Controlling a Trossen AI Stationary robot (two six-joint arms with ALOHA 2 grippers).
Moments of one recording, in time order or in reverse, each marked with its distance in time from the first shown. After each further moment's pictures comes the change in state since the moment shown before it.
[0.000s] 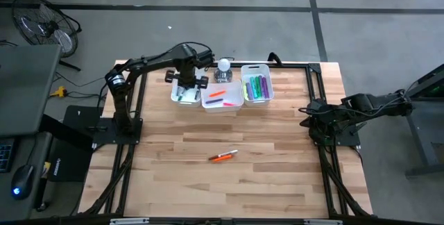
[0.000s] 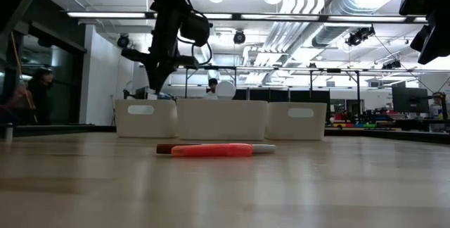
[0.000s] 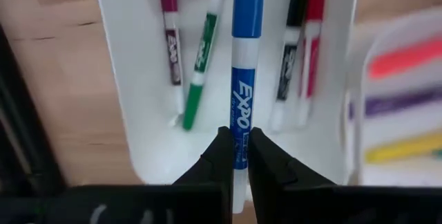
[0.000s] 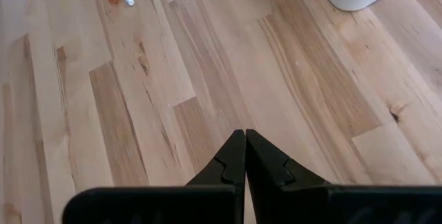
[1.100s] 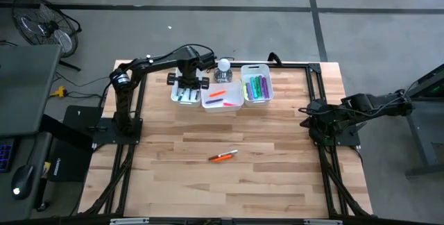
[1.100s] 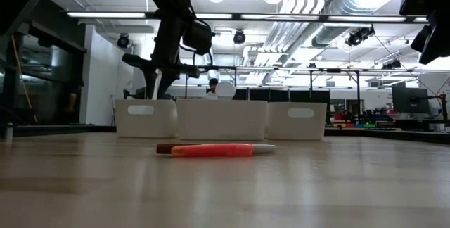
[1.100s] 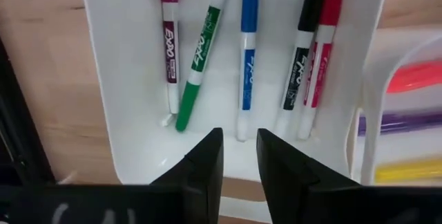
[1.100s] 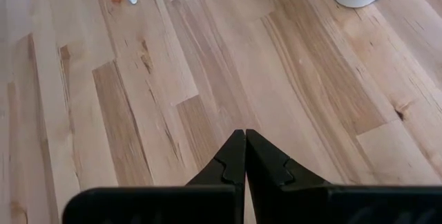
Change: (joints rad) left arm 0.002 0.053 0.001 0.009 0.006 -0.083; right arm 0.000 0.000 0.000 0.000 -0.012 0.007
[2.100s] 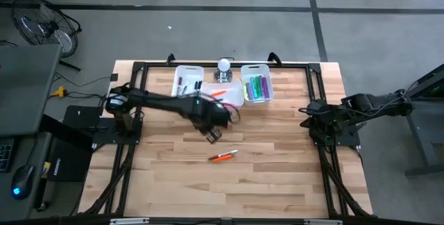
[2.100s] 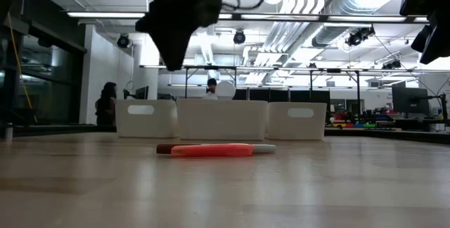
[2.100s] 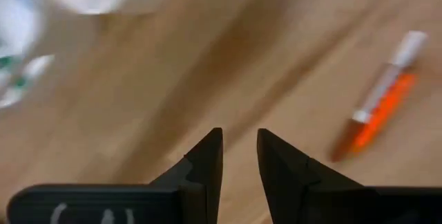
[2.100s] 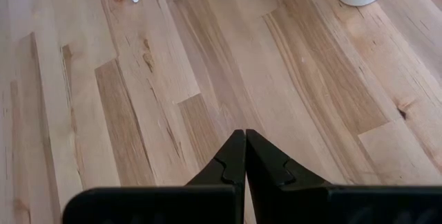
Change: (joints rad) left arm -0.610 -0.066 0.046 0.073 -0.060 0.192; right arm 0.000 0.000 0.000 0.000 -0.007 0.000
